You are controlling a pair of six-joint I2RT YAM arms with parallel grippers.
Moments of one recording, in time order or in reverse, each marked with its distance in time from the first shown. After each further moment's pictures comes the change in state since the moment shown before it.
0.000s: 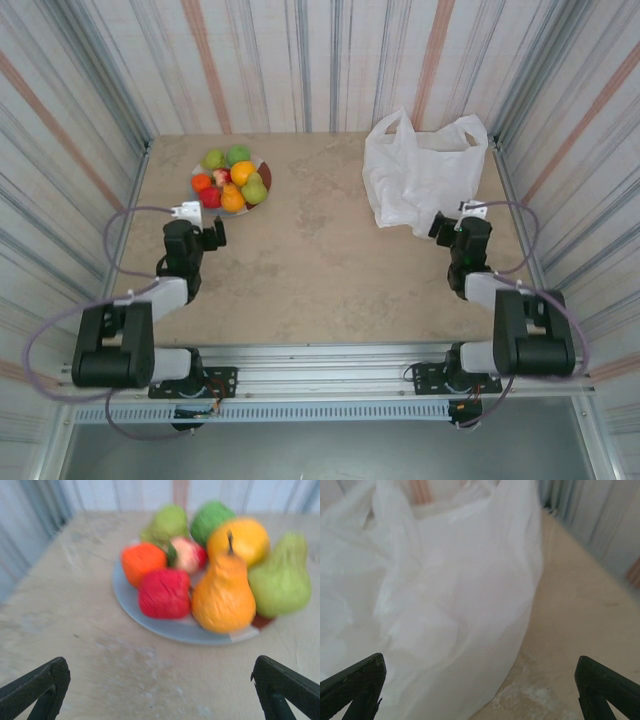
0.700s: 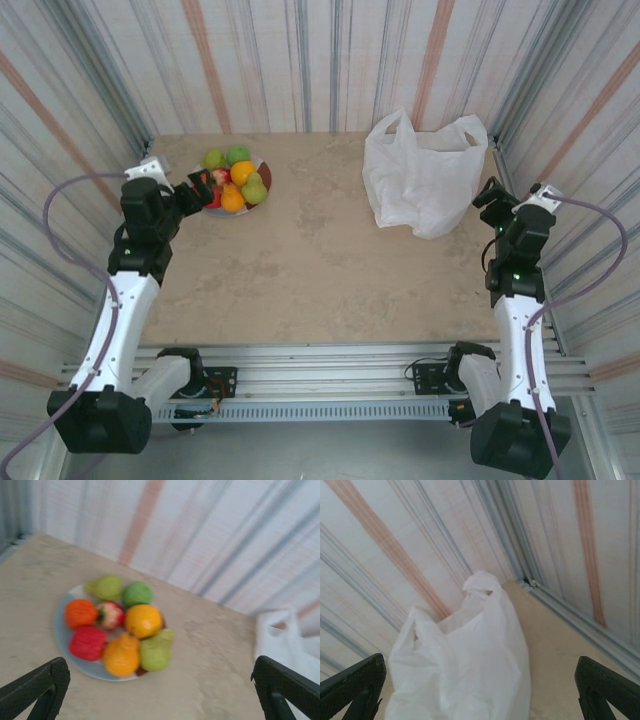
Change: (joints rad) left arm 0.001 -0.257 0.547 -0.766 0.259 -0.406; right arm -0.195 -0.473 0.310 -0.595 -0.141 0.317
